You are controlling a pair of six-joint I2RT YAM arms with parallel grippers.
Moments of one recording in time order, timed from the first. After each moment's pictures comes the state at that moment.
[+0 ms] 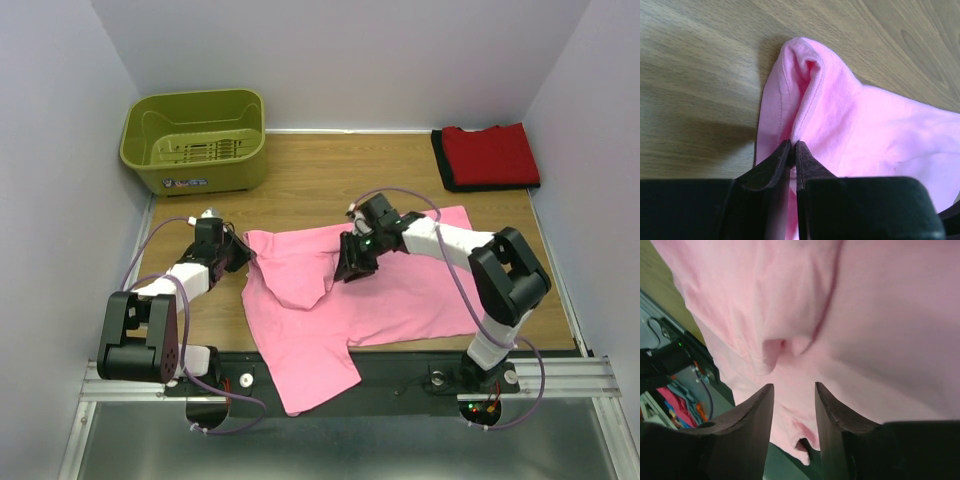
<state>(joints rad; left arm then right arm) -0.09 1.33 0.51 0.06 0.14 -0.76 0.64 1.77 1.09 -0.40 -0.56 0.59</state>
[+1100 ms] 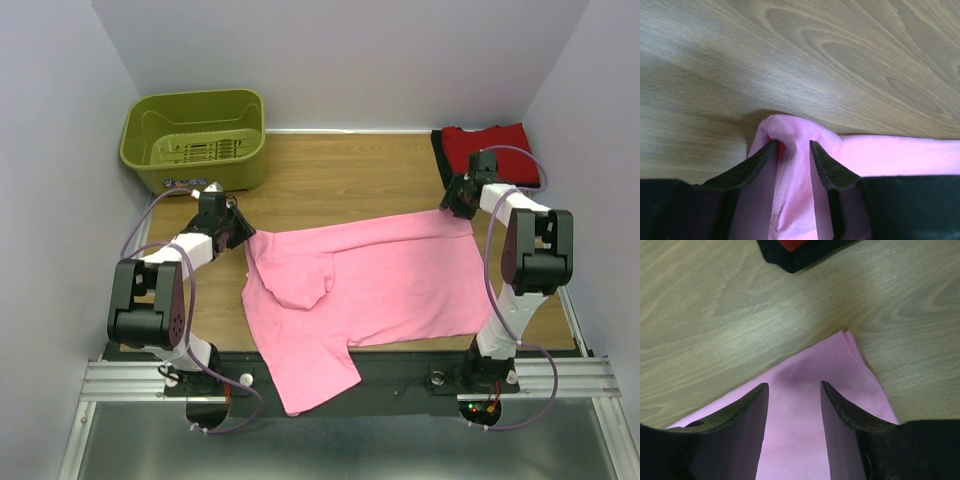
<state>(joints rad) -0.09 1.52 0.75 -0.01 0.09 -0.66 -0.07 1.89 1.28 -0.33 0.02 0.40</state>
